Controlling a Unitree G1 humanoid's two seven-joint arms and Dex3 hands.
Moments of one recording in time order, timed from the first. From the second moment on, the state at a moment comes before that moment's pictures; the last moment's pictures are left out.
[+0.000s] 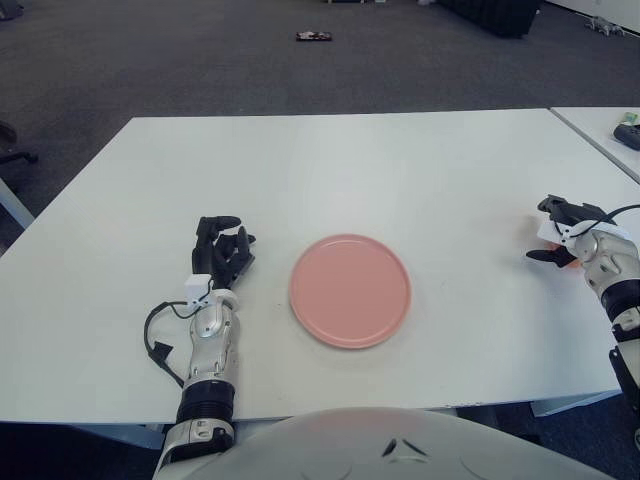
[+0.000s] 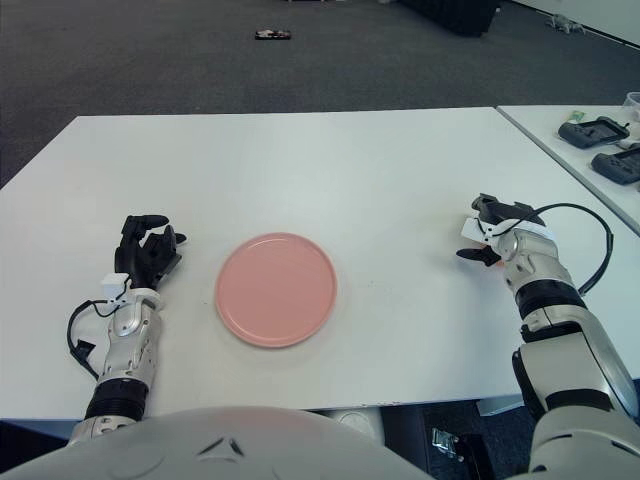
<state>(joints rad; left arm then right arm) 0.02 -0.04 0.20 0.38 -0.11 -0.42 0.10 -0.53 -0.75 0.32 0.99 -0.65 -0.04 0.04</state>
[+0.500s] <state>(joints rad) 0.02 -0.04 0.20 0.37 -0.11 -0.40 0.10 -0.50 -0.75 0.32 0.96 -0.65 0.00 -0.02</state>
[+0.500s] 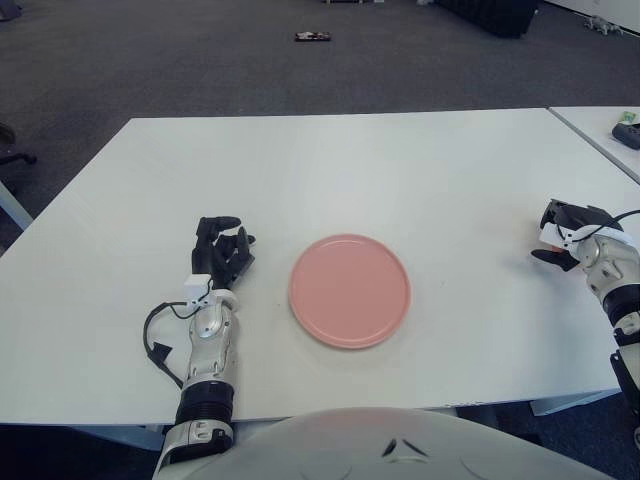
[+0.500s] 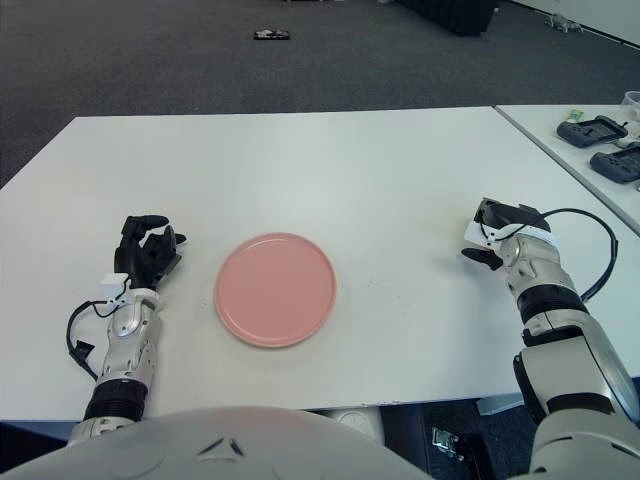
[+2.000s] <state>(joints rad) 0.01 -0.04 0.20 0.38 -0.11 -0.41 0.10 -0.20 -0.74 0.01 0.43 -0.46 -0.13 -0.21</state>
